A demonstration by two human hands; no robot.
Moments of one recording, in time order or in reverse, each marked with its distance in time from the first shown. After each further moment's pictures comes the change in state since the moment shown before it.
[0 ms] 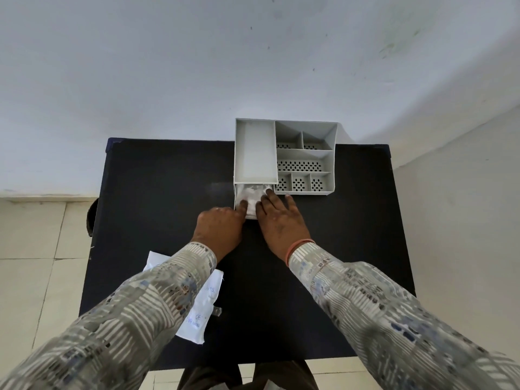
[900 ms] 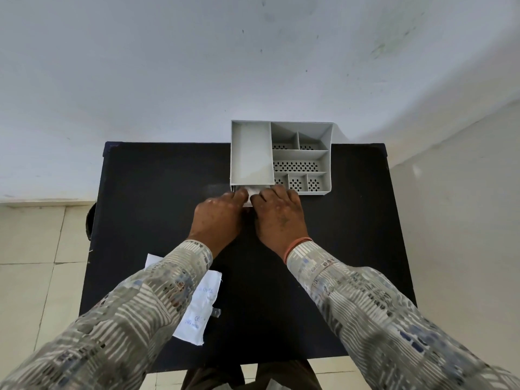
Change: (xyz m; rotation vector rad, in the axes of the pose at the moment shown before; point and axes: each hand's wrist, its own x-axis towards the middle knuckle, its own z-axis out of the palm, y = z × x) left_hand 0.002 -0.002 -0.022 -0.238 0.225 -0.034; right_hand -0.003 0.000 -0.027 0.124 0.228 0.108
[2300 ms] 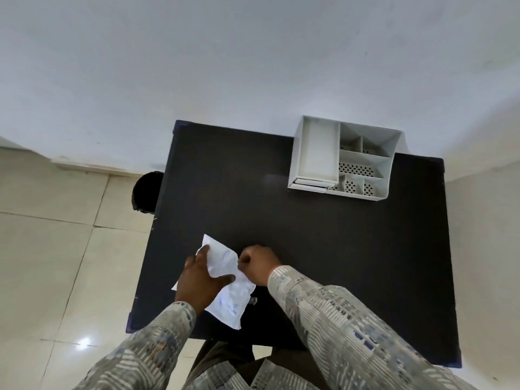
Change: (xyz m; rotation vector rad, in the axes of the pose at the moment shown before) left_hand -0.190 -0.117 0.052 -0.656 -0.395 -0.804; right_hand -0.038 -0.160 0.089 0.515 -0.753 0.194
